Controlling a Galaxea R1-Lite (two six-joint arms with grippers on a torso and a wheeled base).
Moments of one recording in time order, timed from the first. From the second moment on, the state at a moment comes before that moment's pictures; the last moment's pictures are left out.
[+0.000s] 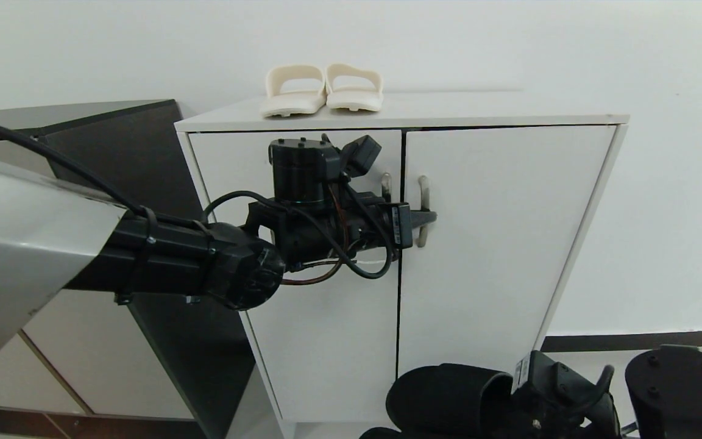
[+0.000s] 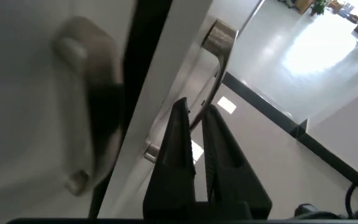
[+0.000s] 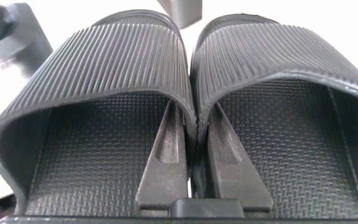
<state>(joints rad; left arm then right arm) -0.62 1.98 -1.30 -0.59 -0.42 -0.30 0.92 1.50 -0.34 -0.70 0.16 0.02</state>
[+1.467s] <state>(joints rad) -0.60 1.70 -1.01 -0.69 -0.38 -0.27 0.92 1.46 -0.26 -0.70 0.24 -0.08</state>
